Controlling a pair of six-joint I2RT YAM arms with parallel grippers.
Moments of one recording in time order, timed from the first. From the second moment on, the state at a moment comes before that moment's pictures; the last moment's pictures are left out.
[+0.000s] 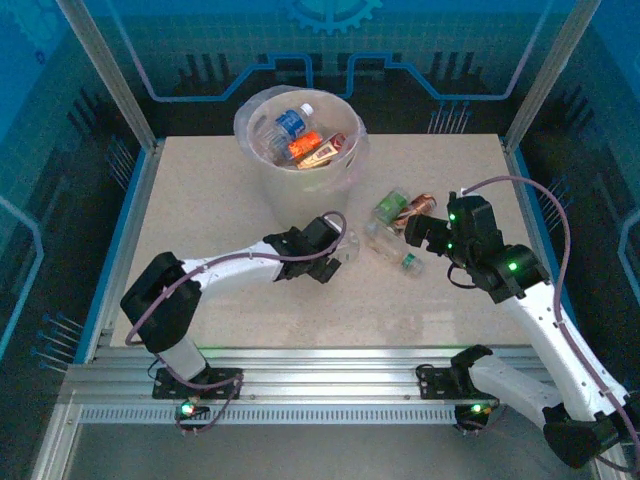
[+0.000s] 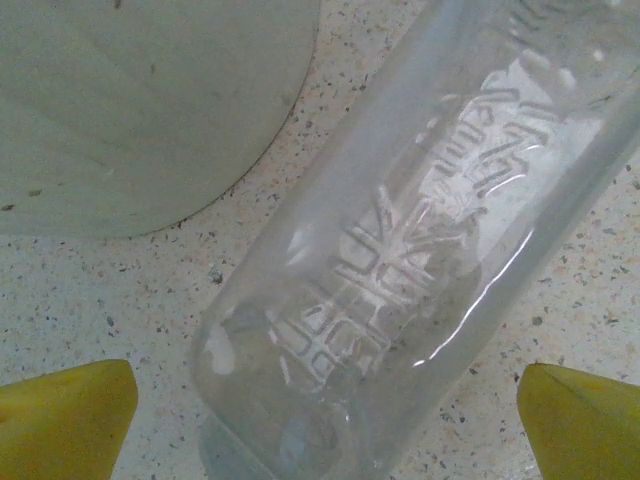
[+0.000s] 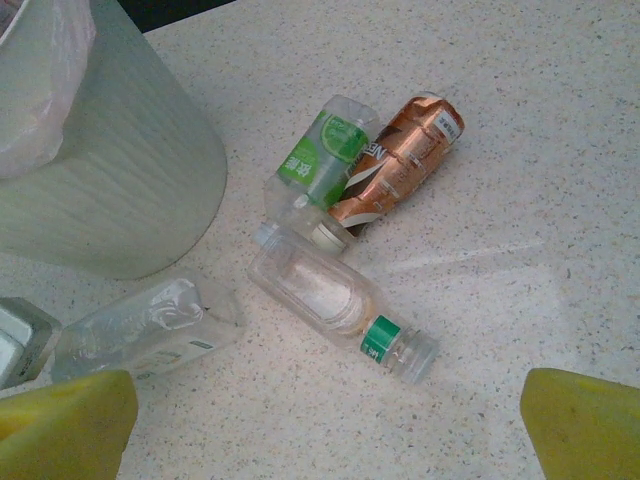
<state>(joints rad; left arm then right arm) -0.79 1.67 1.07 -0.44 -0.35 -0.10 0.41 0.92 1.09 -0.91 0.21 0.56</state>
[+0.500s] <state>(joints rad) -0.81 1.70 1.11 -0.44 -0.28 -0.17 0.40 0.92 1.08 -0.91 0.21 0.56</state>
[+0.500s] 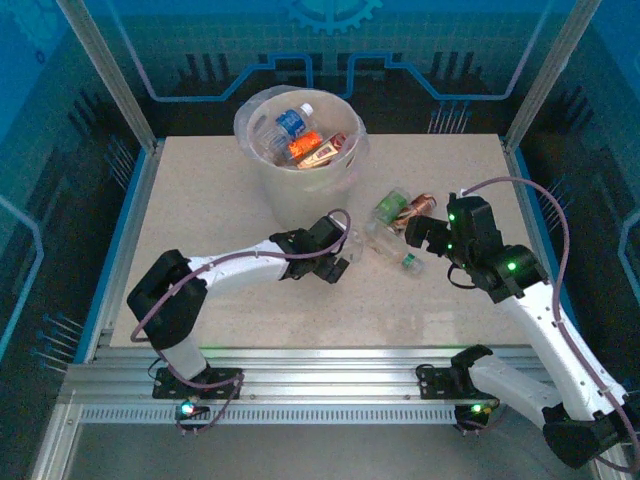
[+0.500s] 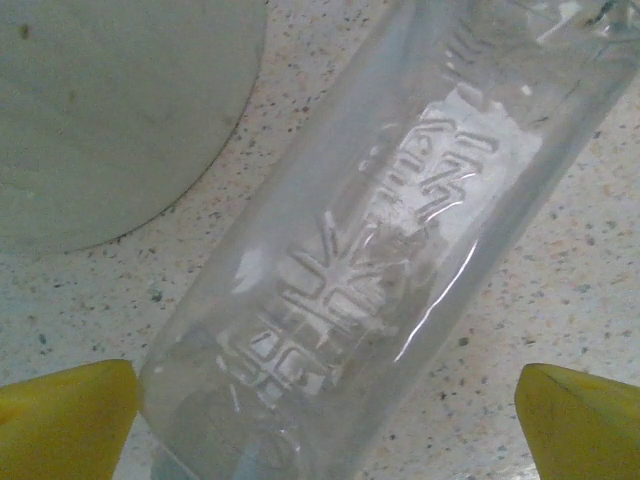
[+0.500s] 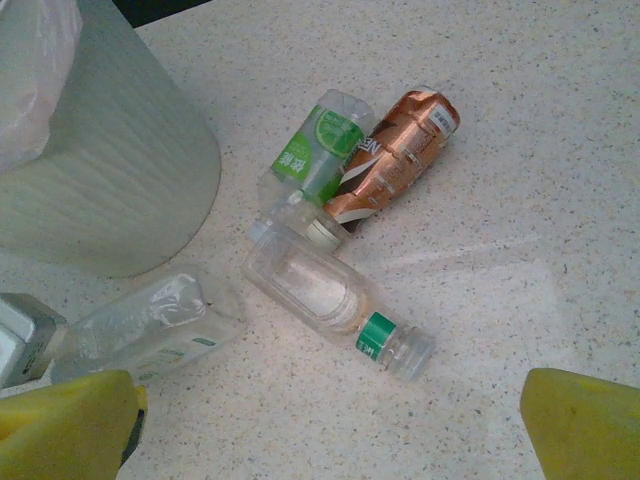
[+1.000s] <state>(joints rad) -0.84 1.76 1.18 -0.46 -0.26 -0.22 0.40 0.92 1.08 -0.91 0.21 0.56</state>
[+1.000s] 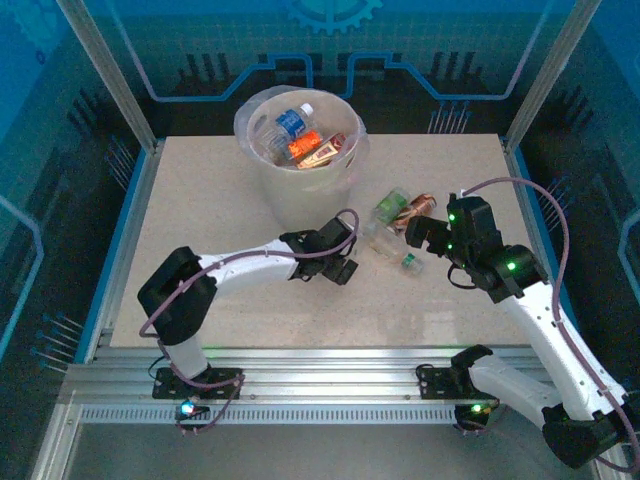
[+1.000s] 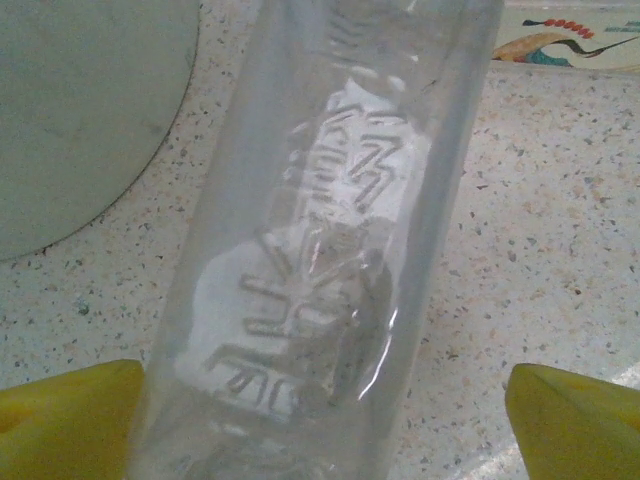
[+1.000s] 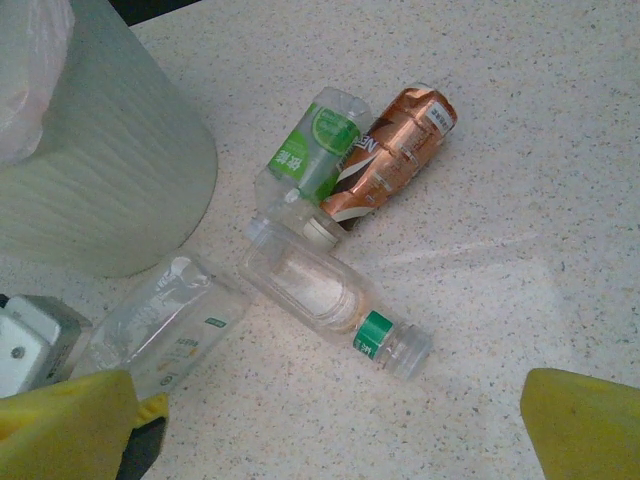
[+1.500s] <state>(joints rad) -0.84 1.87 1.27 -0.48 -0.31 -0.20 0.40 0.92 1.08 -0.91 0.21 0.56</state>
